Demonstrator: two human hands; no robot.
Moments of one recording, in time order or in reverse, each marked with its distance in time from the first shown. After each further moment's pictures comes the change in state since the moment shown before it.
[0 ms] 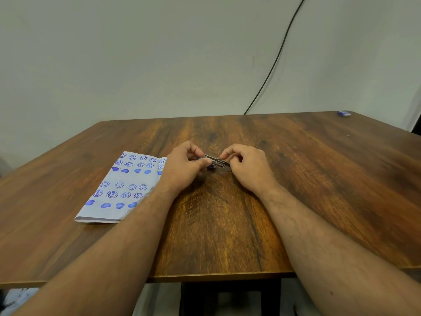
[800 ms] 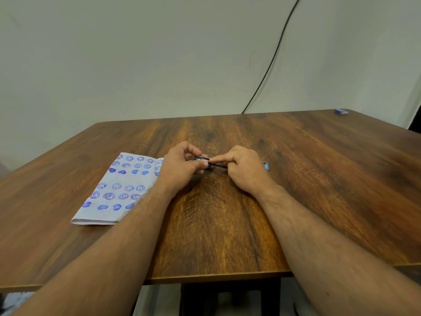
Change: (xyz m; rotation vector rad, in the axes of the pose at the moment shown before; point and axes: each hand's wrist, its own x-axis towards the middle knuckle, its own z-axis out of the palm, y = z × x) left_hand 0.004 -0.004 0.001 -0.077 -0.025 -0.026; right_hand 0.000 0.000 0.001 -0.060 -0.132 -0.013
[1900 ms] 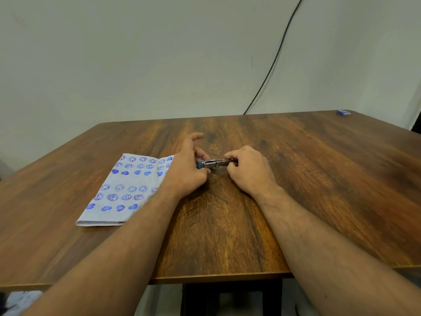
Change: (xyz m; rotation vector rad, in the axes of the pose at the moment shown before) left_hand -0.009 0.006 0.005 0.292 -0.038 0.247; right_hand -0.001 -0.006 0.000 -0.292 0.072 0.123
